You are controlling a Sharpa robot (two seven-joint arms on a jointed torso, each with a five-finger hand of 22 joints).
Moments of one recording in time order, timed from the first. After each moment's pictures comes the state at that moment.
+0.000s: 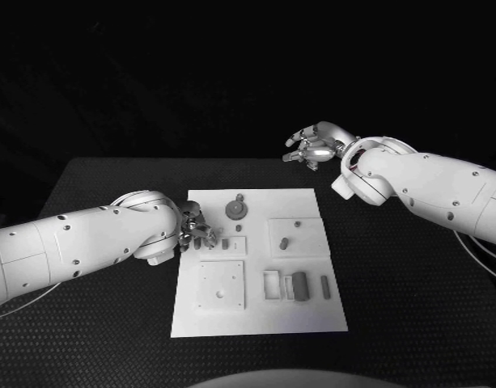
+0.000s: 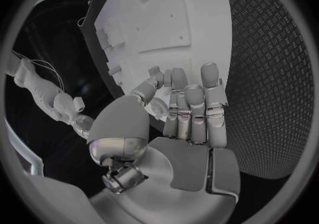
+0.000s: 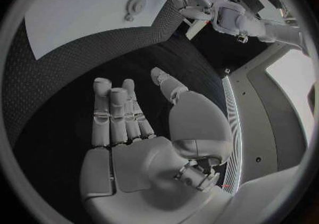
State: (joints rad) left arm 1.29 -0.65 -0.24 1.35 -1.02 -0.03 -0.54; left_hand 0.94 0.00 0.53 -0.22 0.26 1.13 0.04 0.31 0.62 1.30 -0.04 0.64 0.63 1.17 -0.14 1.32 0.58 0.01 1.33 -0.24 0.35 1.31; right arm 1.27 -0.64 -0.02 1.14 -0.93 -0.27 0.02; right_hand 1.00 -0.09 0.48 -0.22 0.20 0.68 0.18 0.16 0.55 0.86 0.11 0.93 0.79 1.03 0.00 1.30 0.83 0.20 1.07 0.02 0.88 1.31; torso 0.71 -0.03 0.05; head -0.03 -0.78
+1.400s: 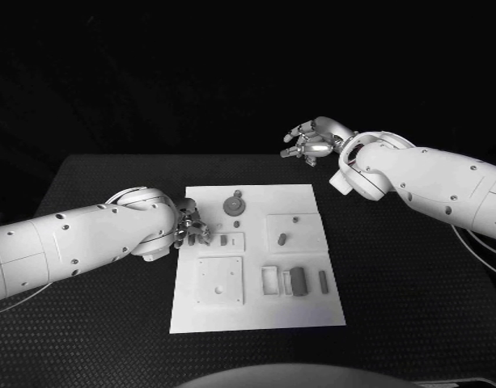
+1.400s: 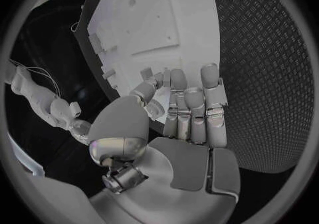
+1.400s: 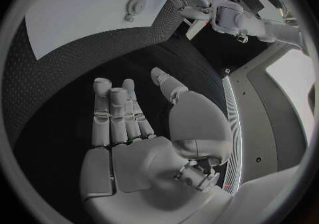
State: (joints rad) left arm 1.28 -0.64 -0.24 1.33 -1.07 -0.01 -0.56; left_hand 0.93 0.00 0.54 -0.22 0.26 1.14 0.03 0.33 0.62 1.30 -0.06 0.68 0.65 1.18 -0.15 1.36 0.59 0.01 1.33 -0.24 0.38 1.31; right arm 1.27 -0.64 -0.02 1.14 -0.93 -0.27 0.01; right_hand 1.00 -0.09 0.48 -0.22 0.20 0.68 0.18 0.16 0.55 0.86 0.11 0.93 0.78 1.03 0.00 1.30 0.82 0.20 1.07 0.02 0.88 1.31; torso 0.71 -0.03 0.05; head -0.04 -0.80
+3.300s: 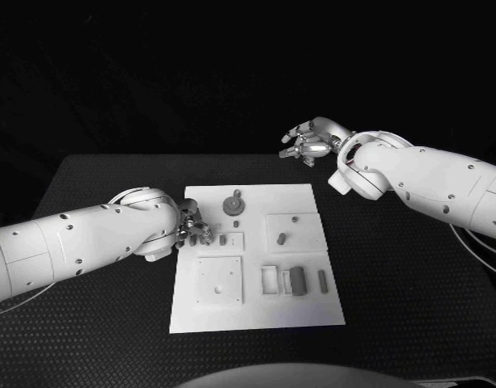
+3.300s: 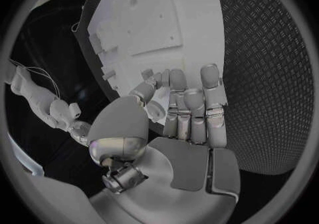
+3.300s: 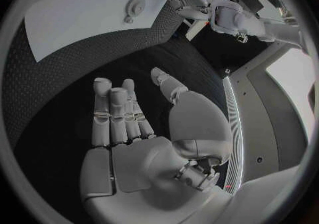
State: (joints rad) left arm 1.27 -0.62 -0.23 1.32 -1.07 0.00 -0.55; left_hand 0.93 0.00 0.54 -0.22 0.26 1.15 0.03 0.35 0.67 1.31 -0.06 0.68 0.66 1.18 -0.15 1.37 0.59 0.01 1.33 -0.25 0.40 1.31; right arm 1.27 -0.64 -0.02 1.14 -0.93 -0.26 0.01; right_hand 1.00 -0.09 0.48 -0.22 0.20 0.68 0.18 0.16 0.55 0.86 0.11 0.93 0.78 1.03 0.00 1.30 0.82 0.20 1.07 0.01 0.87 1.31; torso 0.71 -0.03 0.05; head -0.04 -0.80
